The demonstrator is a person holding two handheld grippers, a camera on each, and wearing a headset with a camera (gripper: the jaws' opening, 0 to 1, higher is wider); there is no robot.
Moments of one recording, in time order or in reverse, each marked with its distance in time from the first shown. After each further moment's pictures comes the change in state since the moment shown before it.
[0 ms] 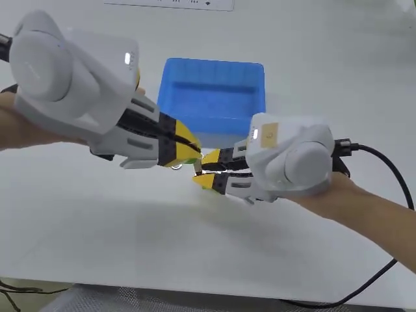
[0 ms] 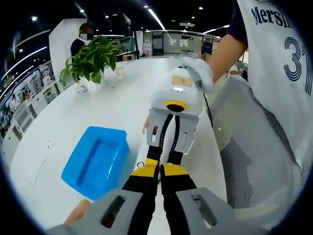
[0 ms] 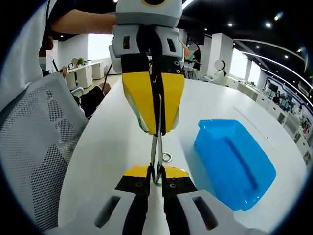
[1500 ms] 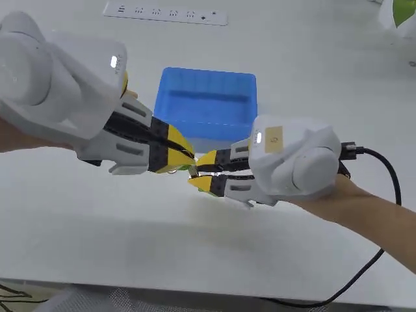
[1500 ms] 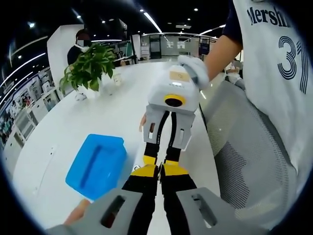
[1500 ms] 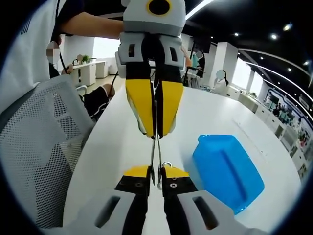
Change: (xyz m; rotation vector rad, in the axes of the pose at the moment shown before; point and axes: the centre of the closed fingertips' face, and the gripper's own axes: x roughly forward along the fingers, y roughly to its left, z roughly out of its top) left arm -0.016 -0.014 0.013 0.041 -0.028 0.014; right arm -0.016 0.008 0.023 -0.090 -0.031 -0.010
